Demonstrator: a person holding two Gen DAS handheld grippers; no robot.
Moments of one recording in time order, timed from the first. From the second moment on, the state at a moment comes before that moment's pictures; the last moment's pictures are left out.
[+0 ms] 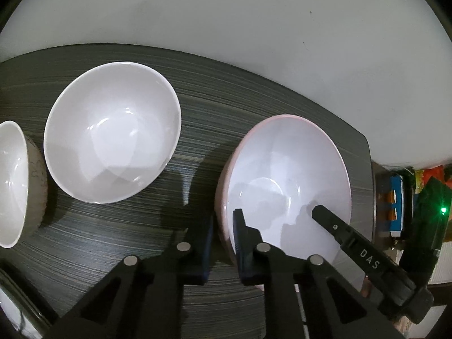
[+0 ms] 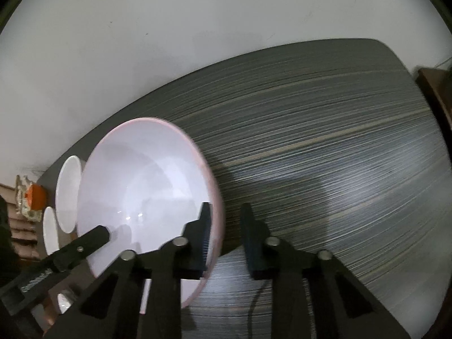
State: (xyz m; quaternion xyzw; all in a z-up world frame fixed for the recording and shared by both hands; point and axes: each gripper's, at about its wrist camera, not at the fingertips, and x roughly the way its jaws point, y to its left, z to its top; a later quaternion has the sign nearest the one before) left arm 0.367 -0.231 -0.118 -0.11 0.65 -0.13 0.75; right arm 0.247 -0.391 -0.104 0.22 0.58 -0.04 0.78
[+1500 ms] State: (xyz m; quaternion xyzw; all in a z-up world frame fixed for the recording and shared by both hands) left arm 0.134 -0.077 -0.050 -0.10 0.66 -0.10 0.74; right arm 0.034 -0.234 -0.066 0.20 0.62 0.00 0.76
